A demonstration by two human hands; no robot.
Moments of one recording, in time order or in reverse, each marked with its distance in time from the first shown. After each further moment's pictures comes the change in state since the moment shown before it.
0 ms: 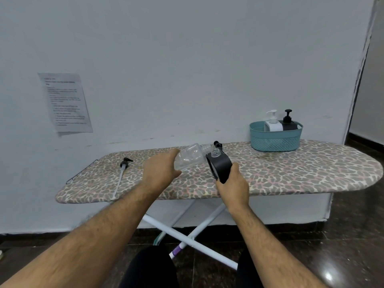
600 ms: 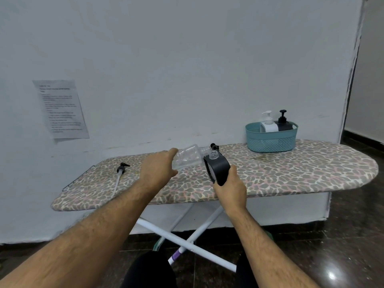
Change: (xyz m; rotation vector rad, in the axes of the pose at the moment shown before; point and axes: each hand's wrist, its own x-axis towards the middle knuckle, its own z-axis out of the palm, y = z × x) left_hand 0.013 0.006 -0.007 0.097 0.004 0.047; right_hand 0.000 0.003 -0.001 0.053 -0.001 0.042
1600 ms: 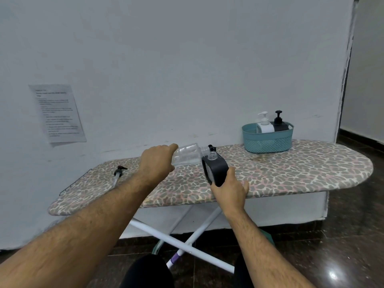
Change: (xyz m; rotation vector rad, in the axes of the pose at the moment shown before) left_hand 0.021 0.009 -0.017 0.130 -0.034 0.055; right_hand 0.003 0.000 -0.004 -0.128 -0.013 0.031
